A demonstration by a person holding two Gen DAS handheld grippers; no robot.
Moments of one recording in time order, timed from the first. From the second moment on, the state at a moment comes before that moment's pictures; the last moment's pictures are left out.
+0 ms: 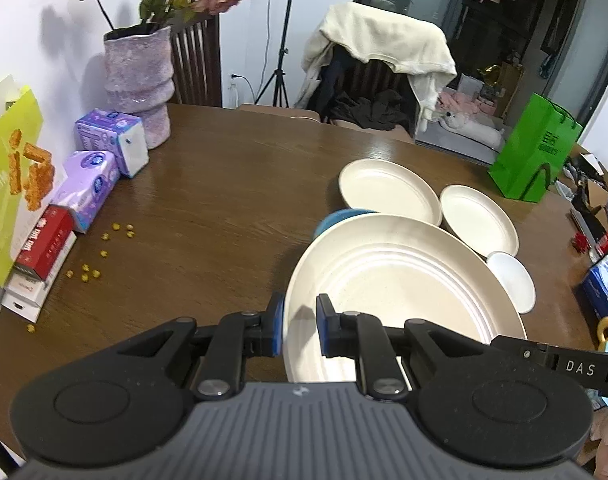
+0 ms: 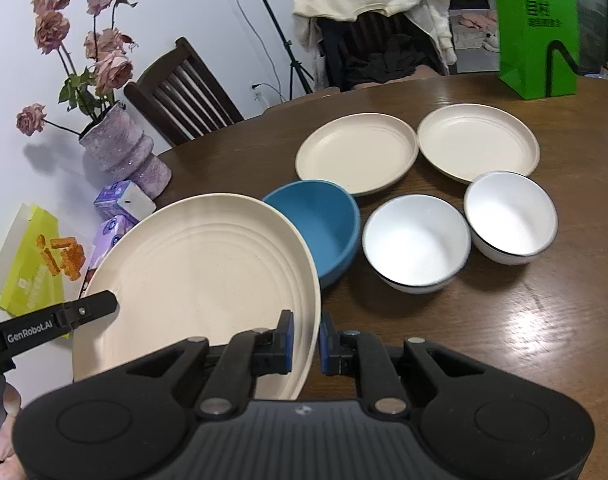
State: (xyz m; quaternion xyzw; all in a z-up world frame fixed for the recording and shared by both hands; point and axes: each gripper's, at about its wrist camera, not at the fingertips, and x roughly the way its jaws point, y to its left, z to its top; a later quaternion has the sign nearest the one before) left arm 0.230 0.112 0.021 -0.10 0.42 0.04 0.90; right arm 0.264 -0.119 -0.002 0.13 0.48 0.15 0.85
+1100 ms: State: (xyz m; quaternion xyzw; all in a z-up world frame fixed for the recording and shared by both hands) left arm 0.201 0.016 -0.042 -0.07 0.47 -0.02 0.88; right arm 0.200 -0.223 -0.060 0.16 0.51 0.08 0.84
